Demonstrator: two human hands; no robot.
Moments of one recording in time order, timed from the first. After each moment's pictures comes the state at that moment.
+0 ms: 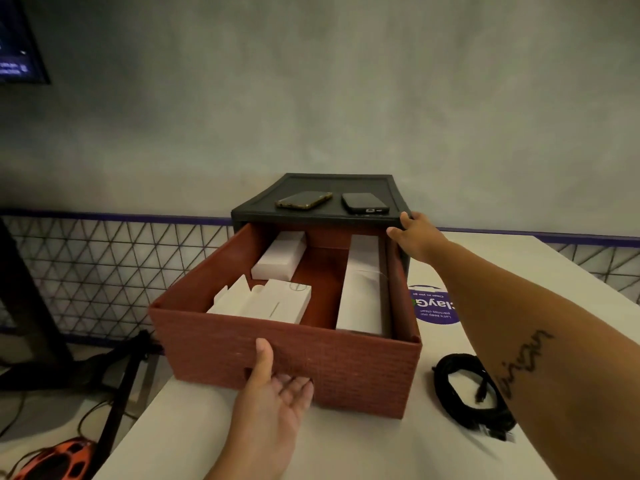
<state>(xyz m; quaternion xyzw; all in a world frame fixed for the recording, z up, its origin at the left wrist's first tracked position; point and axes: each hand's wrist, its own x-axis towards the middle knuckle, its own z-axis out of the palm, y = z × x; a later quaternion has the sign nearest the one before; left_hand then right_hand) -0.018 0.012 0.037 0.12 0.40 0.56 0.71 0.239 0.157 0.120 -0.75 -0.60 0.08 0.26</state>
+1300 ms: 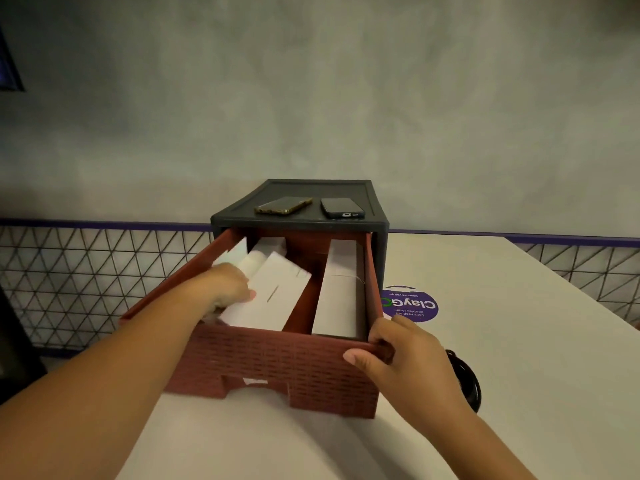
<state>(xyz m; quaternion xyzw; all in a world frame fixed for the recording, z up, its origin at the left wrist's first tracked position) -0.050 0.129 0.120 0.71 0.65 0.13 0.26 0.151 -0.049 0.078 -0.68 -0.64 0.05 0.34</state>
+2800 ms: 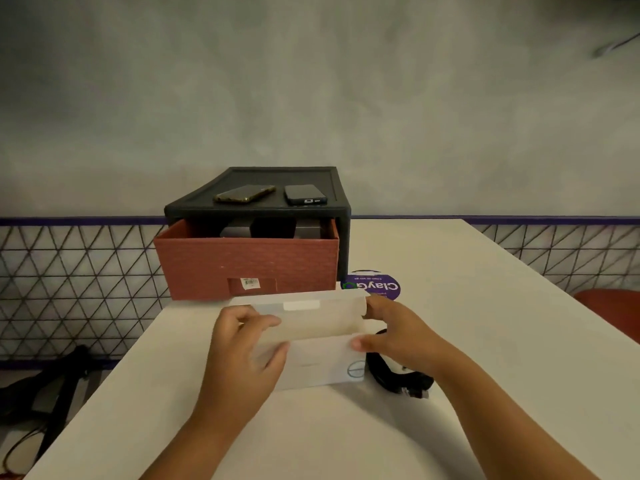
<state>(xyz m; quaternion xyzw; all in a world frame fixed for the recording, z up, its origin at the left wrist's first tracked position) -0.003 0.027 0.020 0.77 0.35 0.53 0.05 0.226 -0.022 0.052 -0.62 -0.63 0.27 0.37</state>
